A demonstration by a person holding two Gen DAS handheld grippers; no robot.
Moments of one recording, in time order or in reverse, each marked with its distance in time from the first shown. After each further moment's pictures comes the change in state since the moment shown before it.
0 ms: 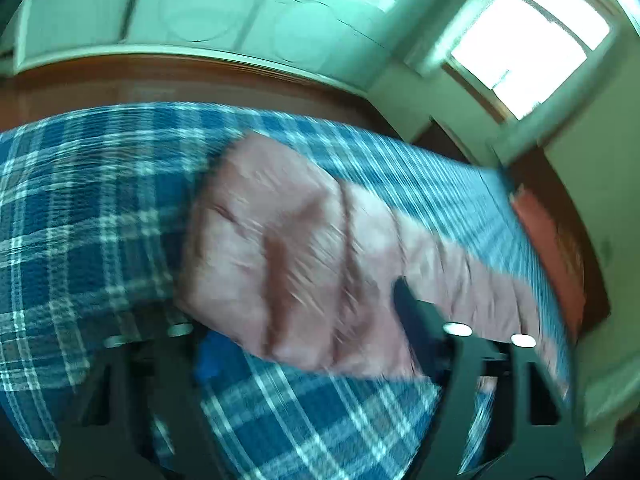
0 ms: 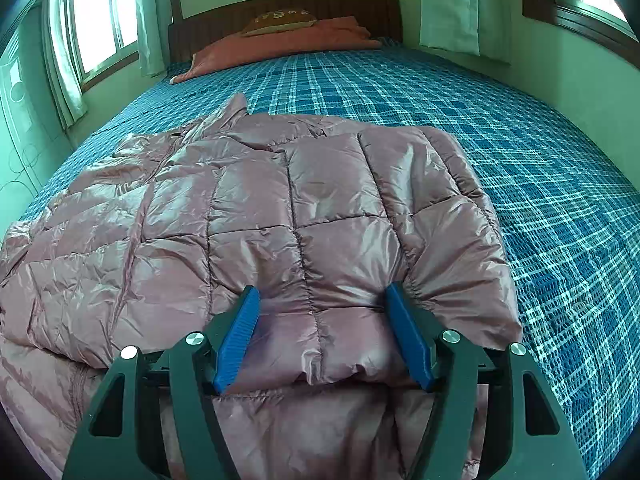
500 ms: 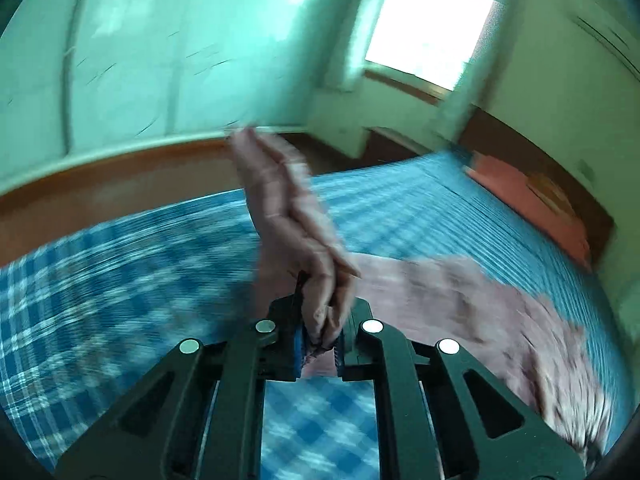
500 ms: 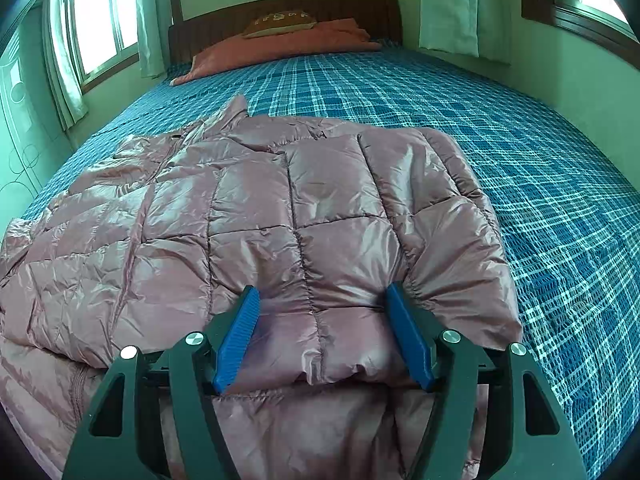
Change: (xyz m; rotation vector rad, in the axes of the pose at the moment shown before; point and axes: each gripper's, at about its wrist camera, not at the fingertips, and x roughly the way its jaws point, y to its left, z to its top) left arm -0.039 -0.150 -0.030 0.448 -0.142 -0.070; right arm -0.001 -0.001 0.000 0.000 -0.002 0.003
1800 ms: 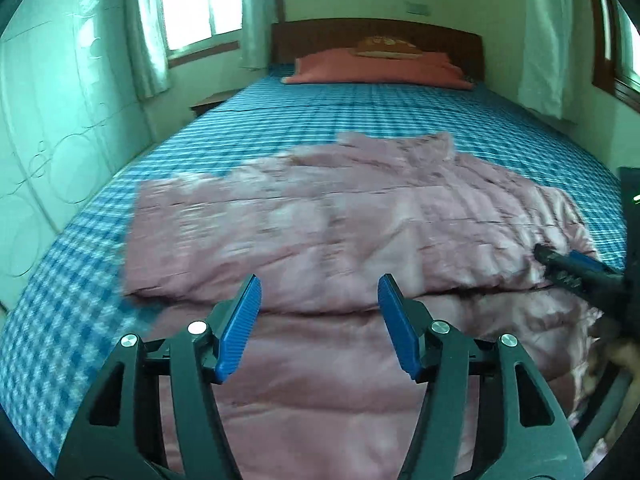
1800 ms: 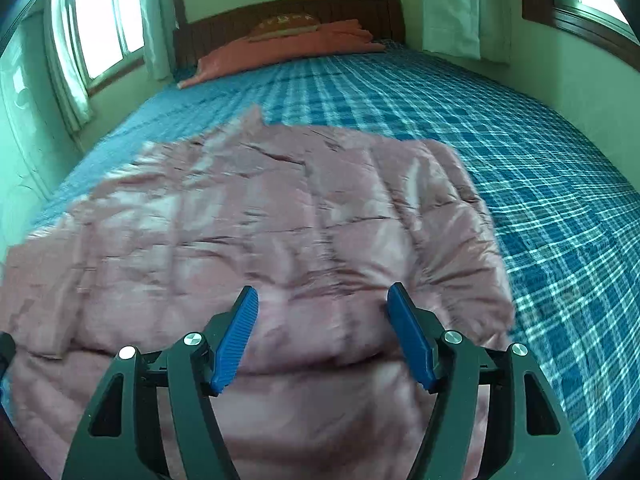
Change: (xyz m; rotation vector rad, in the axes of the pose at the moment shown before) left arm -0.044 -0.231 -0.149 0.593 0.145 -0.222; right arm -0.041 0.029 0.007 0.014 -0.006 0.069
